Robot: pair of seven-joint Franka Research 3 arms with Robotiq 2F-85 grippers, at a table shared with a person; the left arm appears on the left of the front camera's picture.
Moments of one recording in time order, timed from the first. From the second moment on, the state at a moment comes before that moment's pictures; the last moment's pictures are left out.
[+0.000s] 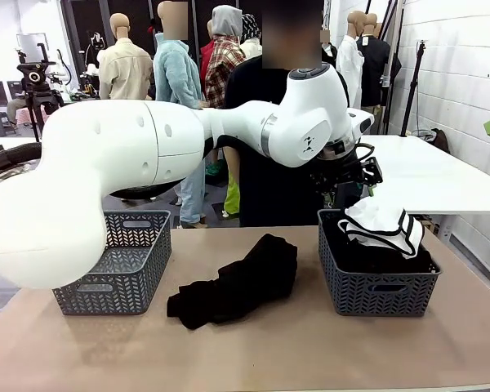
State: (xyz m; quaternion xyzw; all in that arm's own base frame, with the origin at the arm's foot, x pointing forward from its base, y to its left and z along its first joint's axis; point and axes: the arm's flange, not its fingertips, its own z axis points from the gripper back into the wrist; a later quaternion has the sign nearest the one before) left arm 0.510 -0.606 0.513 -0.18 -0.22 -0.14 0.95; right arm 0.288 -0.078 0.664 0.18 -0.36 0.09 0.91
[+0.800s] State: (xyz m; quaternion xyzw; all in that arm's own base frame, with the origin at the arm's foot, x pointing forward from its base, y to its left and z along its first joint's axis) left arm 0.510 -0.606 0.513 -0.18 -0.22 -0.14 0.95; right arm 0.288 -0.078 0.664 0.18 -0.36 0.09 0.91
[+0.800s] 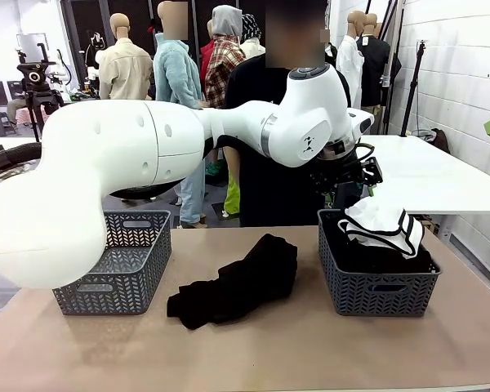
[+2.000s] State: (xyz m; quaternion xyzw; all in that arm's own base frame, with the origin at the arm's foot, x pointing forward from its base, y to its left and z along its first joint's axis) left arm 0.403 -0.375 0.564 0.01 -0.05 -0.08 1.00; right arm 0.288 -0.078 0.664 0.18 -0.36 0.09 0.91
